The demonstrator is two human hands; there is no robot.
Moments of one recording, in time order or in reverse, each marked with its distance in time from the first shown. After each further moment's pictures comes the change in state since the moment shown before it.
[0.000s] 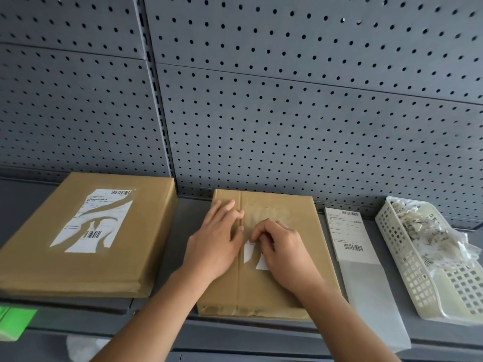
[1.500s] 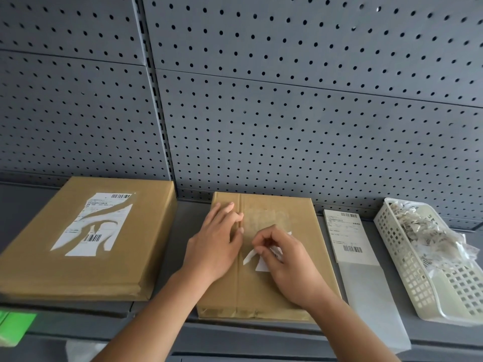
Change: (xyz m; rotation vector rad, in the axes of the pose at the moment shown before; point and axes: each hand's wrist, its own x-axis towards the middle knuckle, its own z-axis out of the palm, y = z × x) left_hand 0.001 -0.002 0.000 -0.020 0.009 0.012; right_hand -0.016 -0.016 -0.015 0.236 -0.066 0.051
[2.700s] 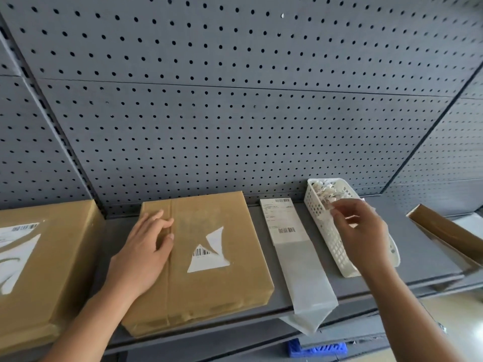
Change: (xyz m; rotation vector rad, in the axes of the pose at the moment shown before) left_hand 0.003 -0.005 0.002 0.007 0.009 0.003; right_hand -0.081 0.057 -0.184 -0.302 0.773 0.327
